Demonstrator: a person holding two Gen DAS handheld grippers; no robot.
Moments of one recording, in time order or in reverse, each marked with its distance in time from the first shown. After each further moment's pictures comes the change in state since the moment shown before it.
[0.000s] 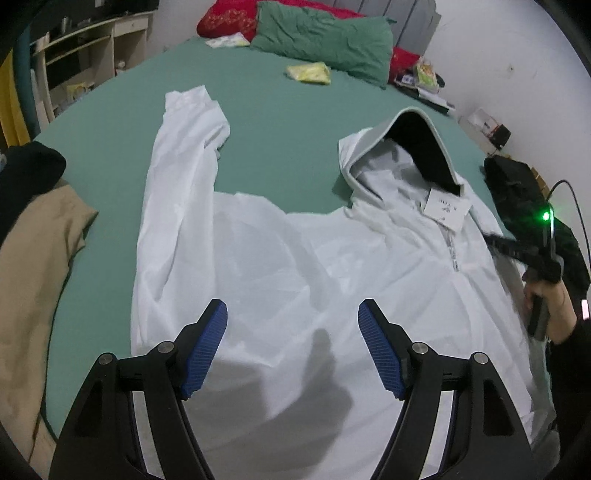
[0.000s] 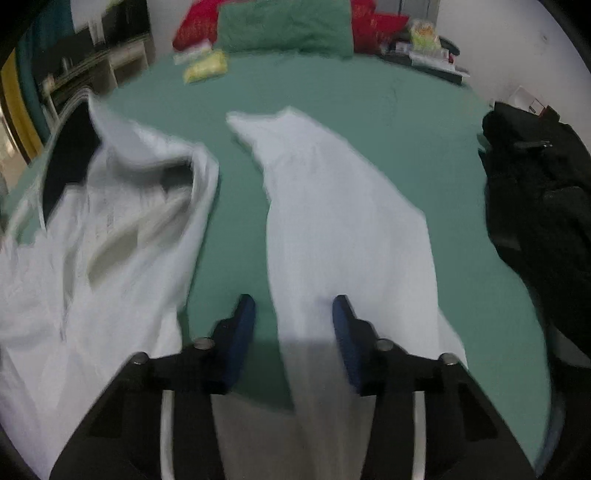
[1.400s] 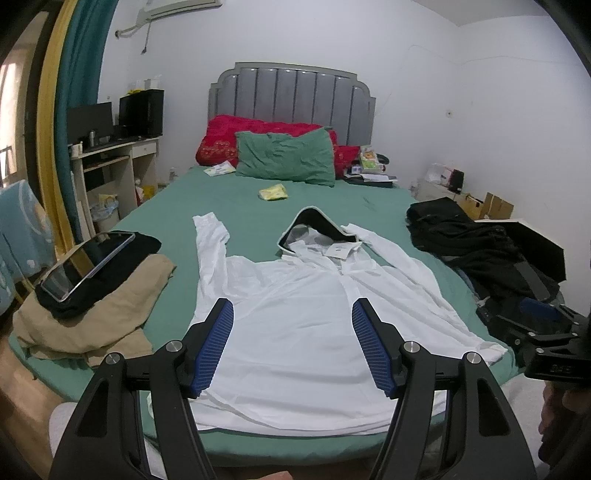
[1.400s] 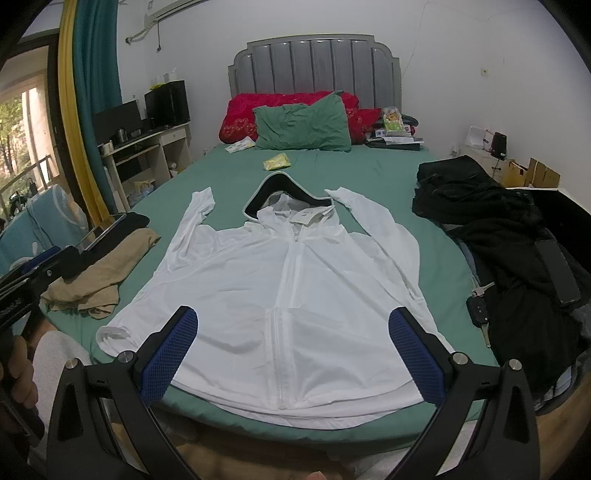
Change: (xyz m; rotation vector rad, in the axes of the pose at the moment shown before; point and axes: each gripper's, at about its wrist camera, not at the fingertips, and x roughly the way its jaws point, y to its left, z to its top) left arm -0.302 -0.094 -0.191 0.166 -0.462 0.026; right arm -0.377 0.174 -0.237 0.087 -0.341 0.009
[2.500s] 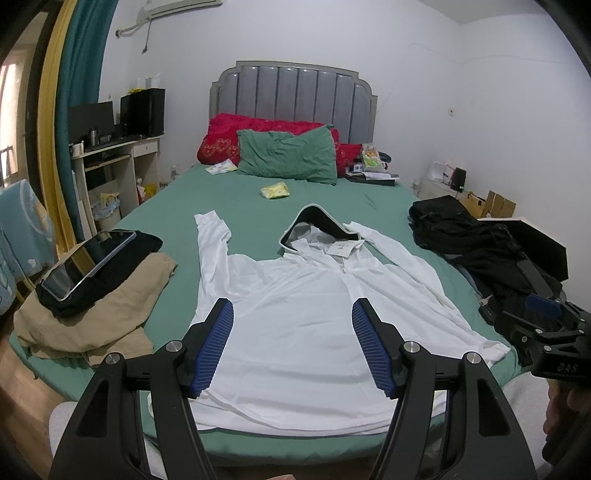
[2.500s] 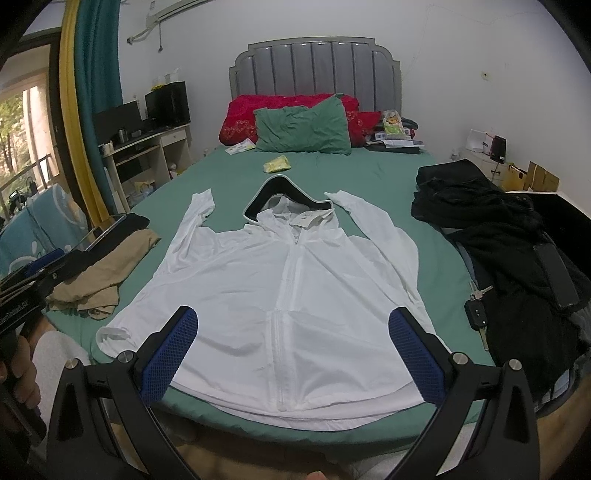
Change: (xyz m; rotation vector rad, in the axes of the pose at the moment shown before) left arm 0.004 -0.001 -0.002 -0.001 0.002 0.022; right arm 0.000 0.003 0.001 -0.005 -0.007 -0.004
